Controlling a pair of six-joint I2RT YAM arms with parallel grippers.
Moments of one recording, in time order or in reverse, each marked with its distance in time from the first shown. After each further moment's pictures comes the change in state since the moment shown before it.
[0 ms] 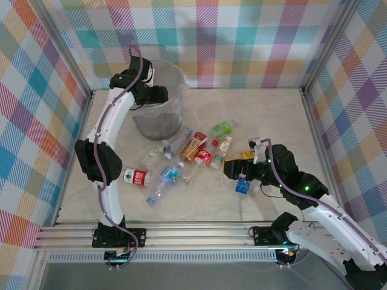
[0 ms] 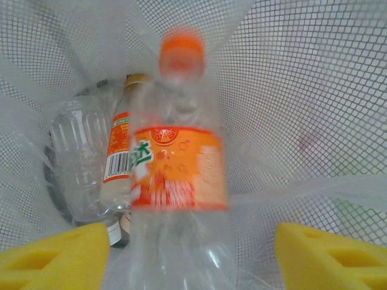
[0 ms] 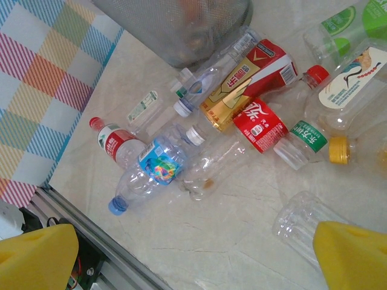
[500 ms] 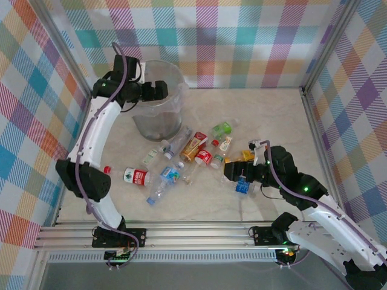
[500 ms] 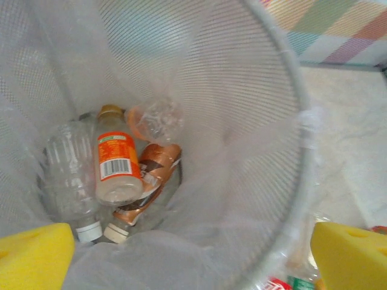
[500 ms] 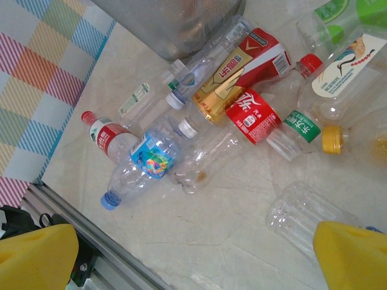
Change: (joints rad) left arm 0.002 -0.291 -0.184 0.111 0.087 -0.019; right arm 0.000 -0.008 -0.024 -0.016 0.003 -0.004
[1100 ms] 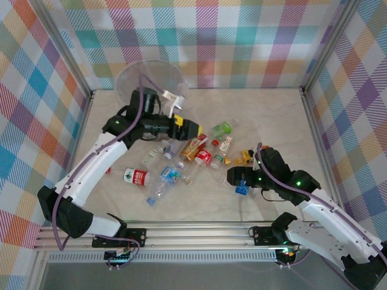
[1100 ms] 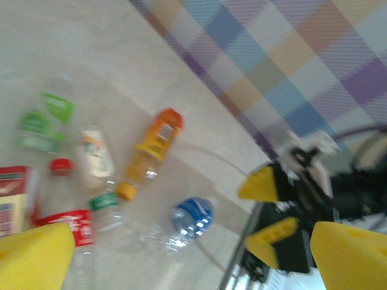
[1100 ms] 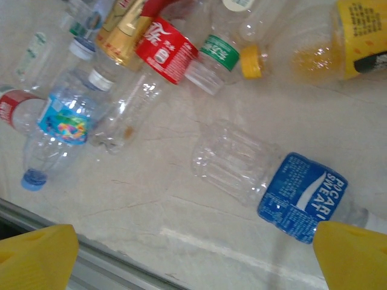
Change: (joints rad) left arm -0.297 -0.317 -0.530 0.357 0.536 0.016; right arm 0.000 0.089 0.000 -0.209 0.106 0.057
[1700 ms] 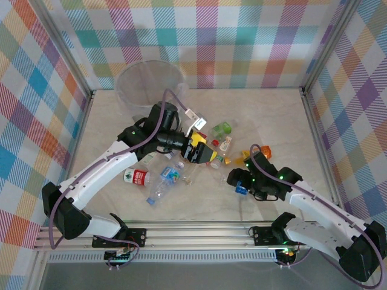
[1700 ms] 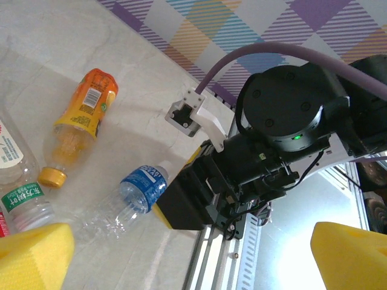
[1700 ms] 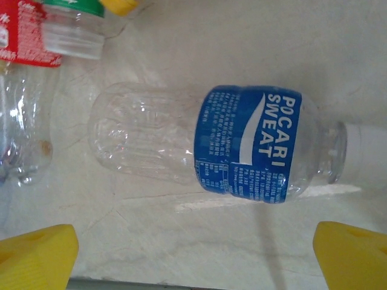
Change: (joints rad) left arm -0.184 -0.006 -0.067 0.024 0.017 0.071; right arm 0.000 0.126 -0.127 0.019 0.026 0.410
